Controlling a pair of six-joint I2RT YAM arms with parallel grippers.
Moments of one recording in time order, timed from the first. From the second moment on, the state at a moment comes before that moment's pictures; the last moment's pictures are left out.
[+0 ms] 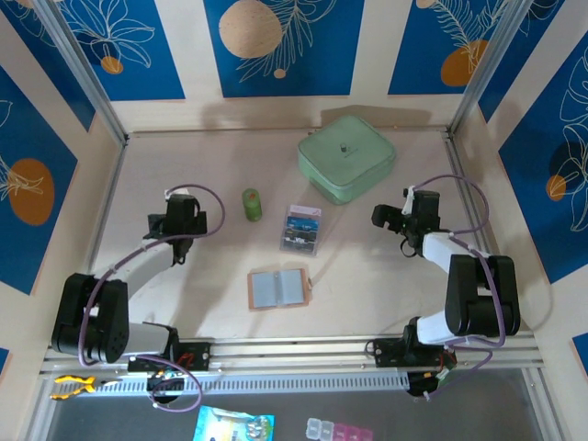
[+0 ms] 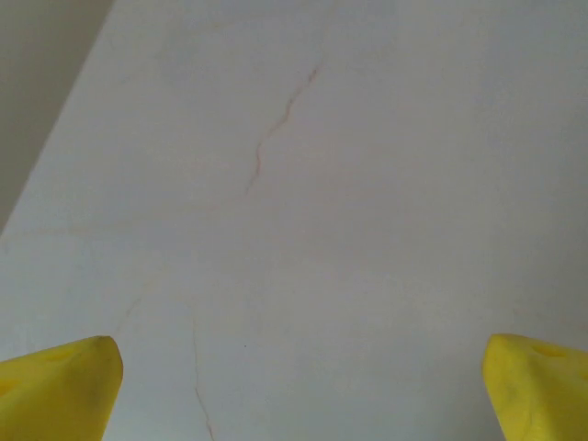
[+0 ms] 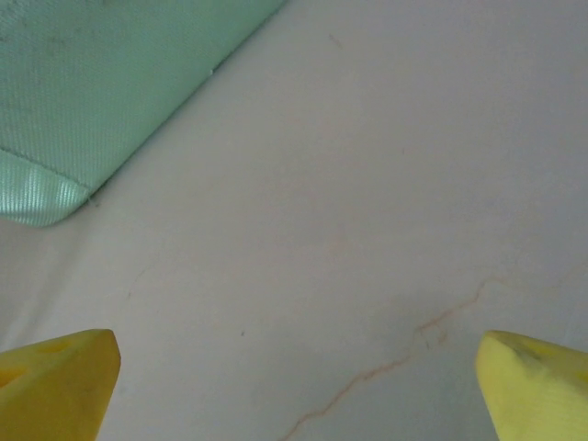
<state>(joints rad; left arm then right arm) -0.19 1.33 0.61 -0.03 -0.47 -0.11 -0.05 1.43 0.59 0.08 -0.14 0.22</state>
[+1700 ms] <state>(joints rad) -0.13 1.56 0.36 0.87 -0.24 0.05 0.01 1.52 0.41 0.71 -0.11 0.10</state>
